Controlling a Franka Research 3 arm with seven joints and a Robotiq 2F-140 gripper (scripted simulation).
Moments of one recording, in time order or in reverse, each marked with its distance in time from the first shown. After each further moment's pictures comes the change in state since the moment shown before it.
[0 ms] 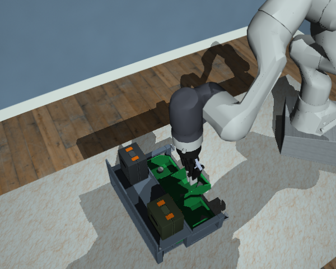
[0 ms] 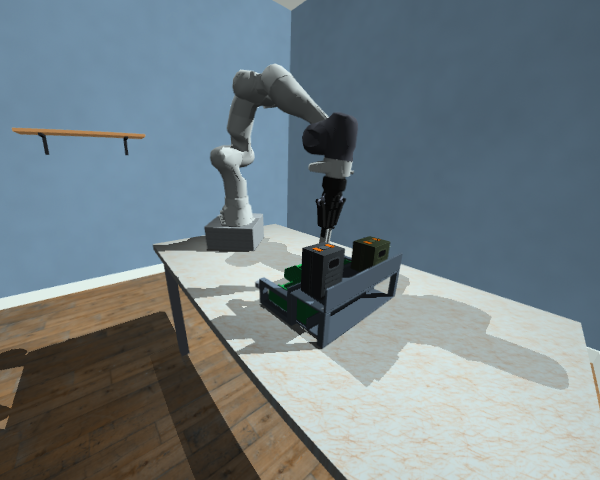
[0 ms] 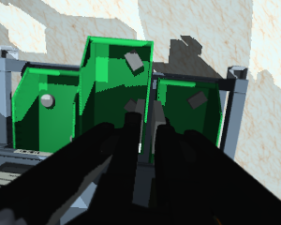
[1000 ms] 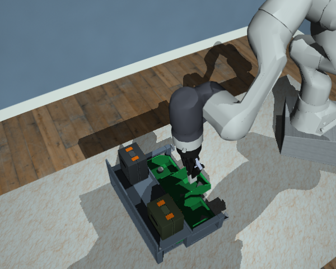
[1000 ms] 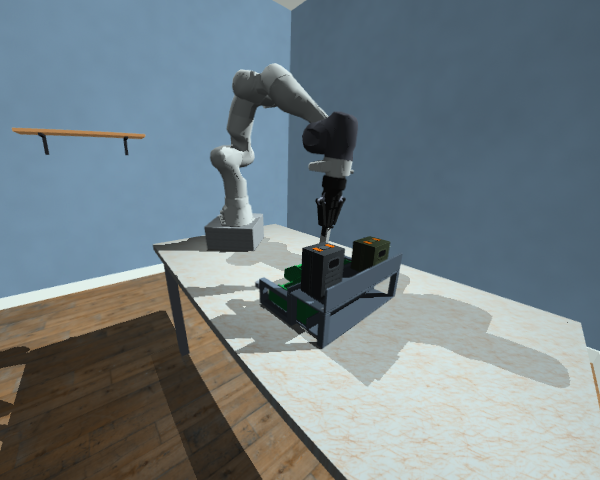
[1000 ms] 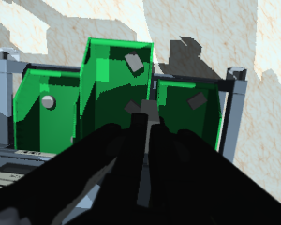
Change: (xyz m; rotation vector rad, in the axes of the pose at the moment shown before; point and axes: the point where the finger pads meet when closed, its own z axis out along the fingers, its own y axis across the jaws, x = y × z) arm 0.002 0.000 -0.002 0.001 0.004 0.002
